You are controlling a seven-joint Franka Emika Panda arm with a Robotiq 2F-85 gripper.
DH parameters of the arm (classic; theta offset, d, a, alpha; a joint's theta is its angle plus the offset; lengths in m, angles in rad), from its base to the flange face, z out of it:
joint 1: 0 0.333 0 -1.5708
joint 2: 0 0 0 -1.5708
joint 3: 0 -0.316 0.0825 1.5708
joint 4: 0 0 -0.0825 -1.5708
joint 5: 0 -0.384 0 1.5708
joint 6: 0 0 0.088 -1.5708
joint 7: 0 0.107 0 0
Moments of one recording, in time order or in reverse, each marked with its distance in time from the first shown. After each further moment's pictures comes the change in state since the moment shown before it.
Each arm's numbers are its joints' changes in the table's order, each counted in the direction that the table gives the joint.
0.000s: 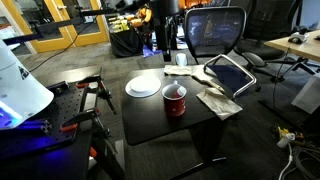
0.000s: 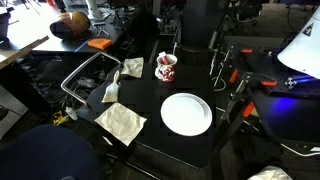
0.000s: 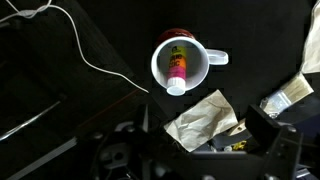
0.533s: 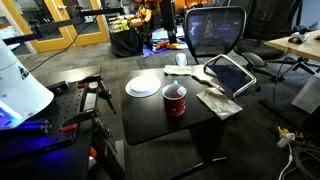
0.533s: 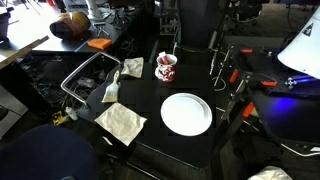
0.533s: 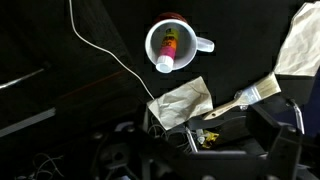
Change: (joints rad) arm -0.001 -0.113 -0.022 0.001 0.000 0.046 -0.170
